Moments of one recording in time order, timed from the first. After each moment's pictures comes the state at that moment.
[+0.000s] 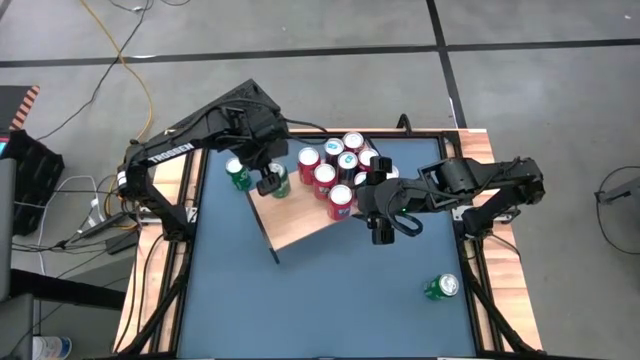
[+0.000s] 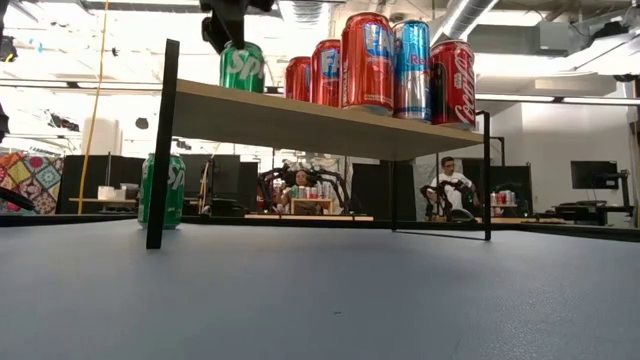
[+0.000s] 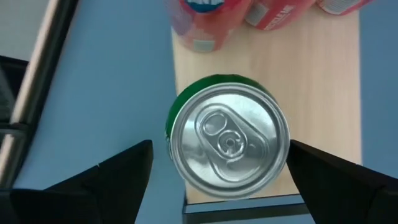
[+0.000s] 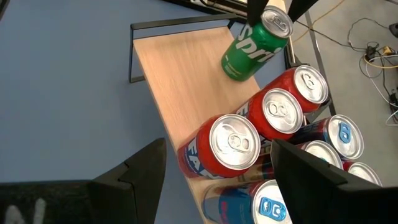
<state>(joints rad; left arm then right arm) 0.31 1.60 1.84 -1.40 -0.01 -0.09 0.26 1.58 1.93 -1.17 0.42 -0.03</state>
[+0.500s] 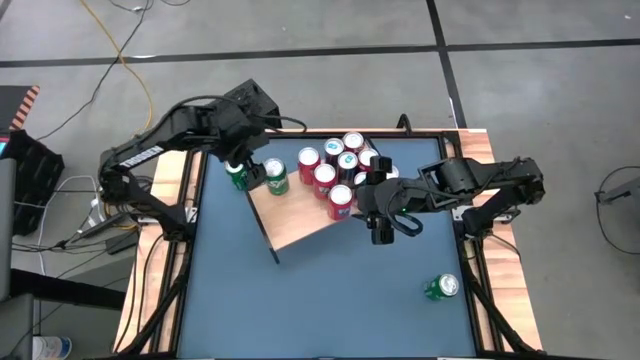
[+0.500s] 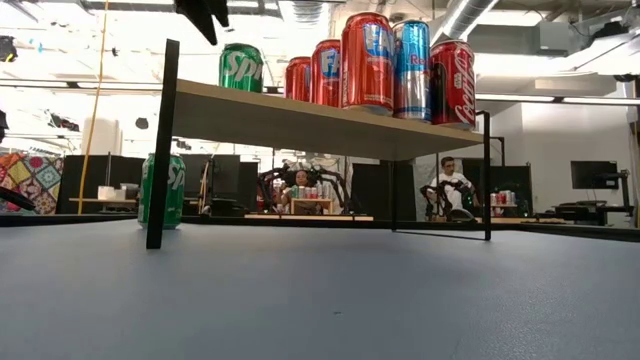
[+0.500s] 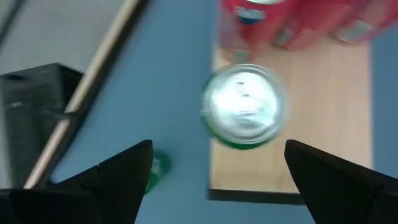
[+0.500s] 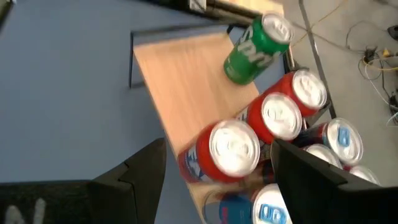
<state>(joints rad) 0.29 1.46 1.84 -1.41 -0.16 -0.17 0.26 1.58 1.93 -1.17 0.42 -0.02</state>
